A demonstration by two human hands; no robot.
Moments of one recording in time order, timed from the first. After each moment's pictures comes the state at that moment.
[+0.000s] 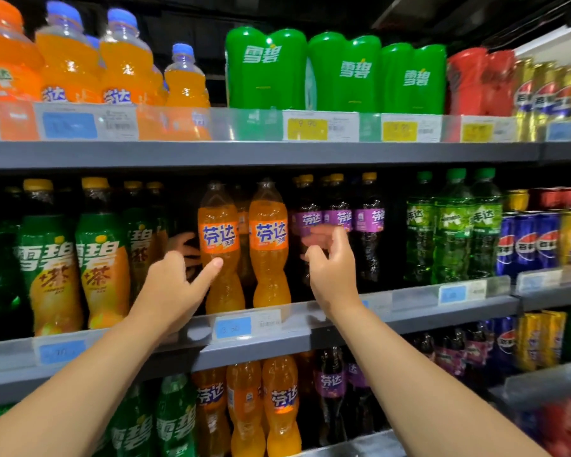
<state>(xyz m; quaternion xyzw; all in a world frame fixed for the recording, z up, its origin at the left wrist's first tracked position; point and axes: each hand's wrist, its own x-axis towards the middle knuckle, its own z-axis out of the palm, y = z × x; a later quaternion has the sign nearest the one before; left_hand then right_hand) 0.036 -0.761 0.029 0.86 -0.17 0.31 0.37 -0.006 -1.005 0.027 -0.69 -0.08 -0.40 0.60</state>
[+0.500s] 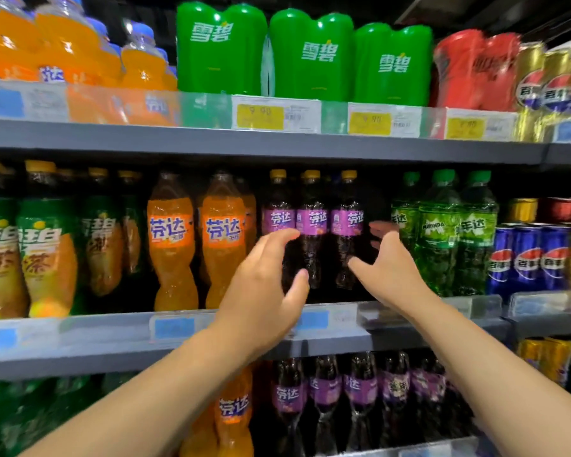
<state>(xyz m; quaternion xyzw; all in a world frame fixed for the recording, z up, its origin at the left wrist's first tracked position) -0.039 -0.940 0.031 0.79 -0.34 0.38 0.35 -0.015 -1.166 0.042 -0.87 0.03 -0.34 0.35</state>
